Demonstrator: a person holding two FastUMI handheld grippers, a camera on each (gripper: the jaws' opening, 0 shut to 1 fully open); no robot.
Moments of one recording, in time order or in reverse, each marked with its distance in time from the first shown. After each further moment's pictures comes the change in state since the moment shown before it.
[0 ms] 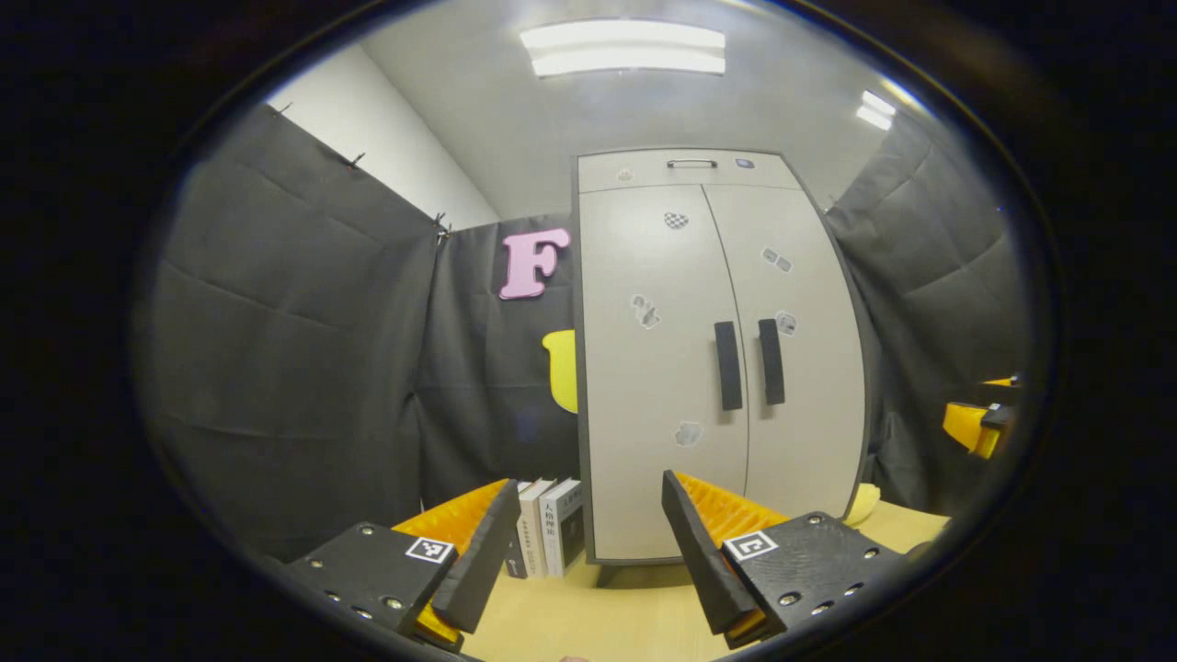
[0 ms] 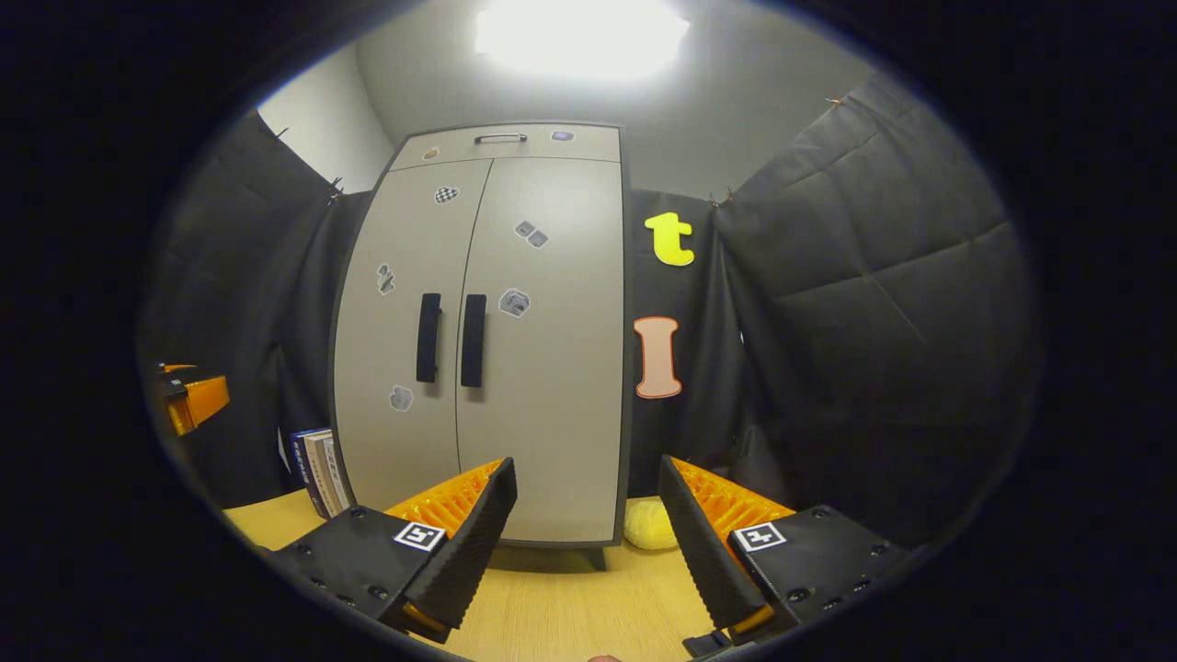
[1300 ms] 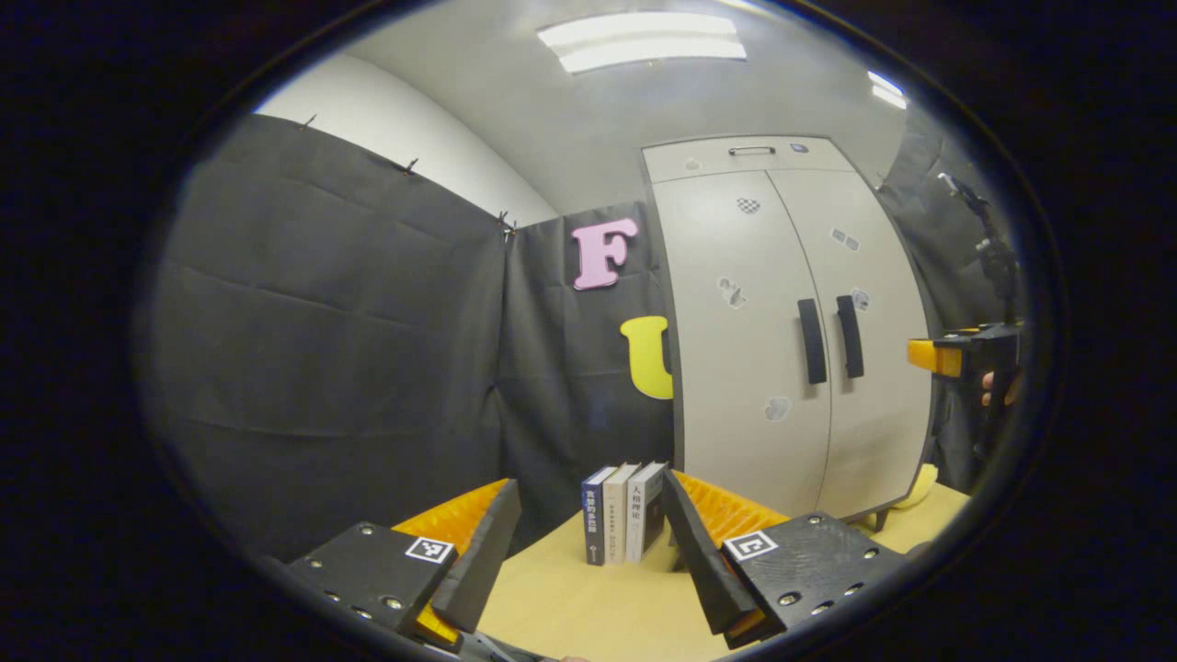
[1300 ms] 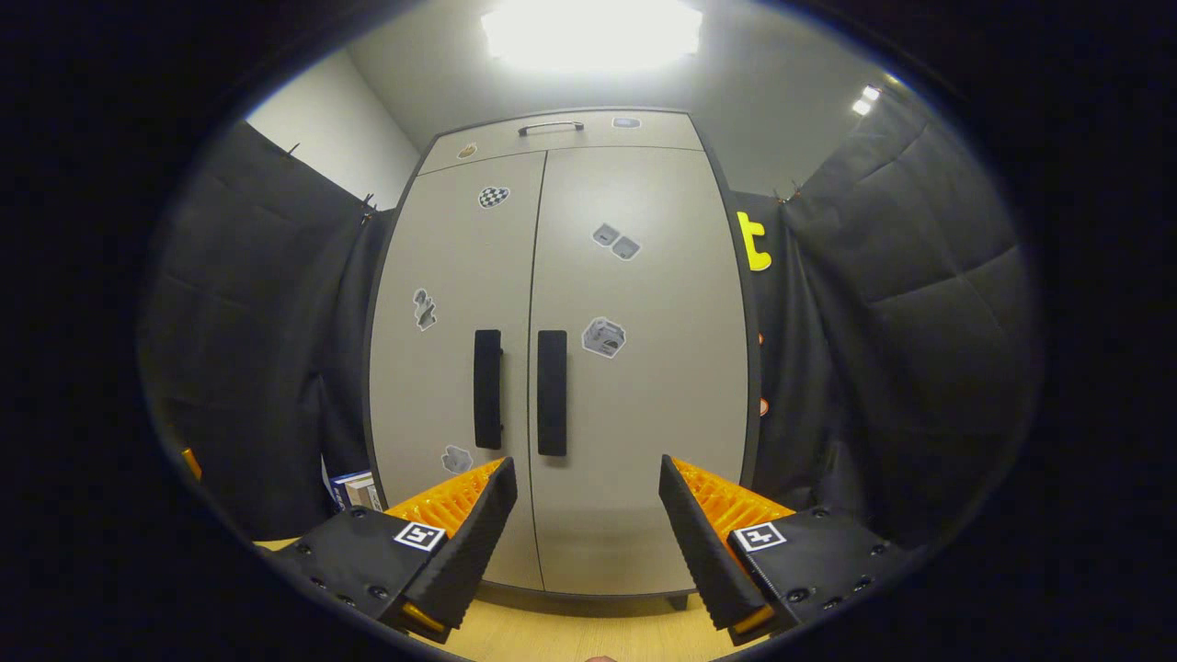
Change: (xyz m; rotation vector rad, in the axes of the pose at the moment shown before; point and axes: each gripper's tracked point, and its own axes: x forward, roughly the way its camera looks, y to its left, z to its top) left arm -0.033 0.088 -0.017 0.049 0.041 0.228; right arm 0.115 0.104 0.048 0.035 -0.035 0.178
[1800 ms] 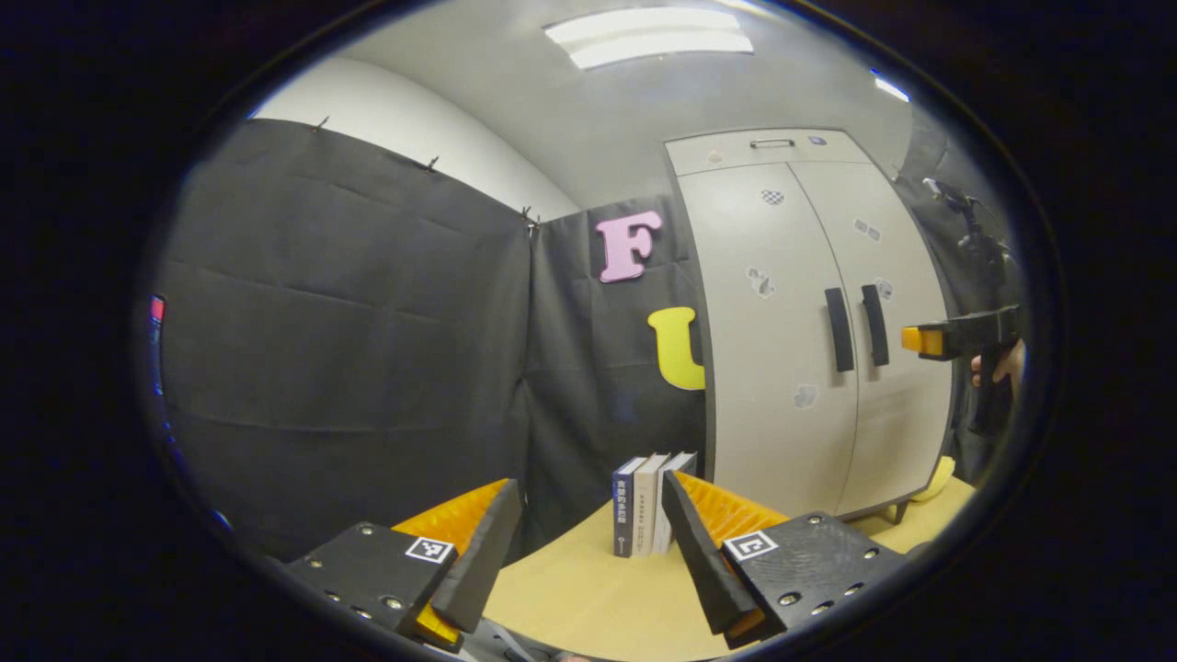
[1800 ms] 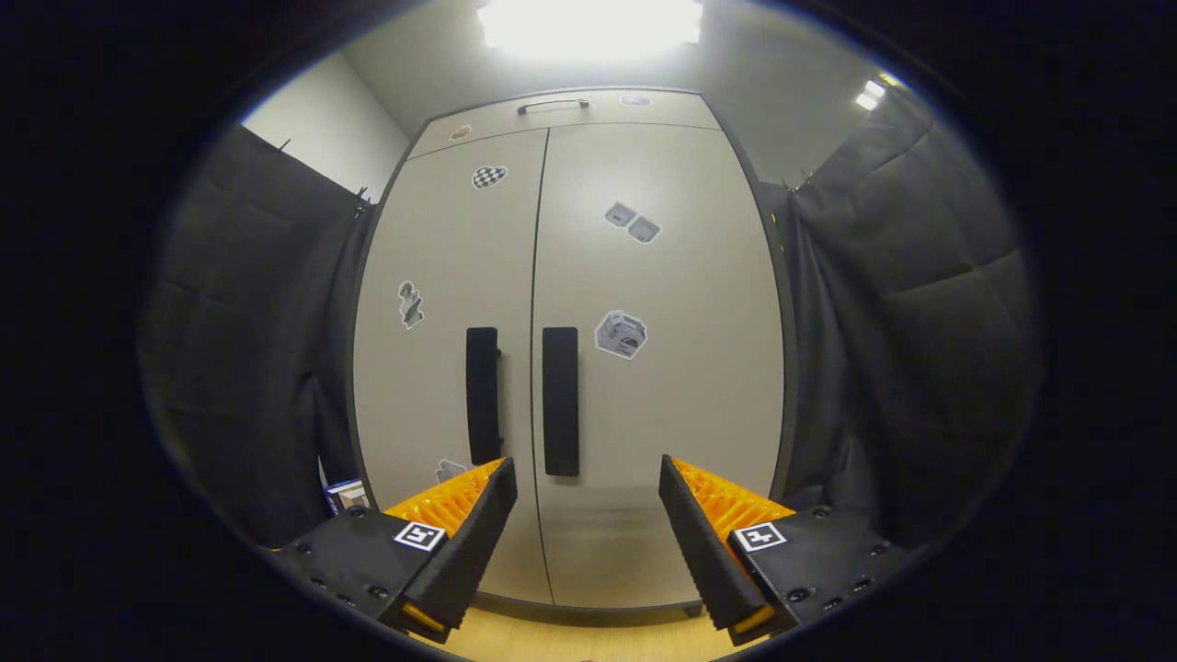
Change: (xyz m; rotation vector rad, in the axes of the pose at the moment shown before) left arm -0.012 0.028 -0.011 0.013 0.026 0.080; right arm 0.053 0.012 0.001 0.025 0.033 0.002
